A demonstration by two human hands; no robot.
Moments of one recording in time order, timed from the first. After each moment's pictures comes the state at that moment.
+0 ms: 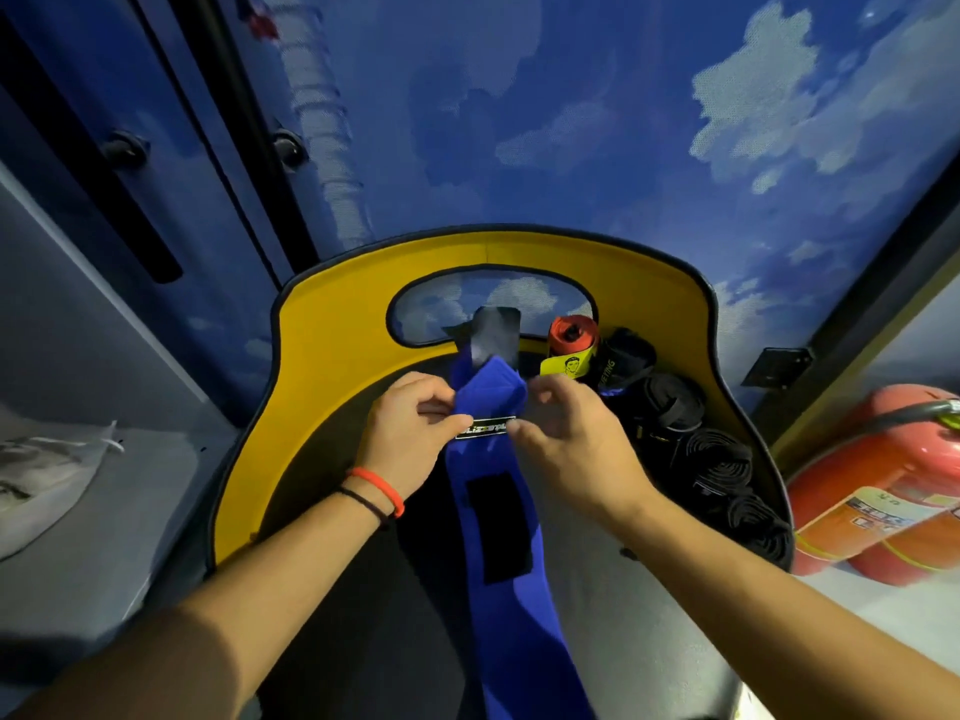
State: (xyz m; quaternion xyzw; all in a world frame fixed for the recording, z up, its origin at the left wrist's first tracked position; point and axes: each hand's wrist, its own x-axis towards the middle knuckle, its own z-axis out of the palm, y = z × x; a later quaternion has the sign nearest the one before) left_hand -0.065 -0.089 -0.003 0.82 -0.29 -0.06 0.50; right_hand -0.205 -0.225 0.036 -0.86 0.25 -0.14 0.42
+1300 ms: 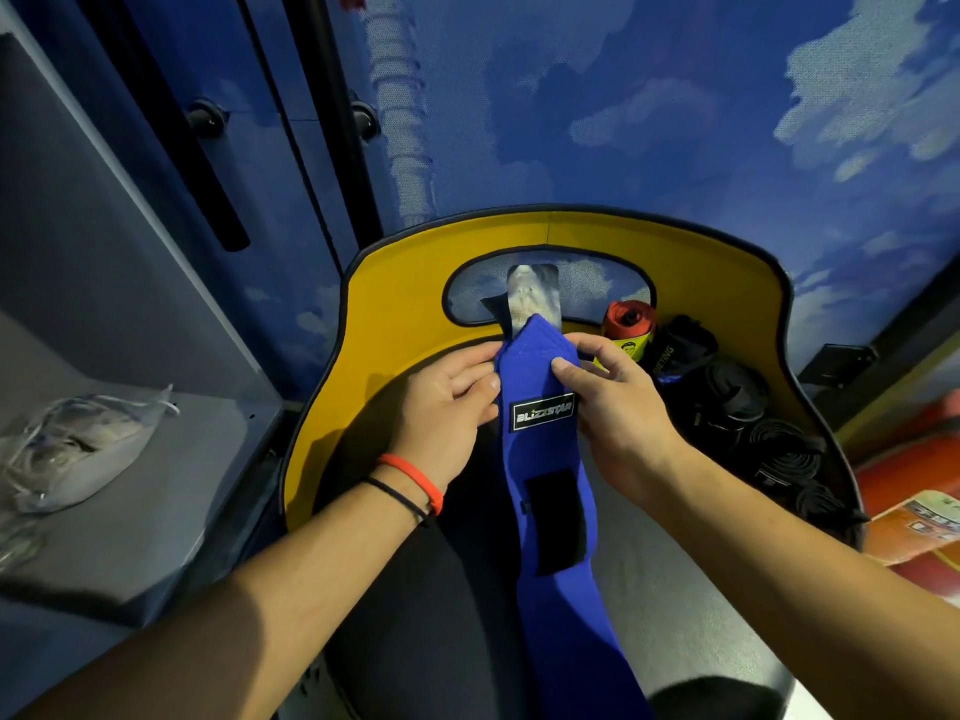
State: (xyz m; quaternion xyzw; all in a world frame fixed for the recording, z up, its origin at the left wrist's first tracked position) left_hand -0.097 -0.054 0.041 0.70 -0.17 -0.17 0.67; right_hand -0.170 -0.194 0.040 -0.53 0.25 -0.18 0.79
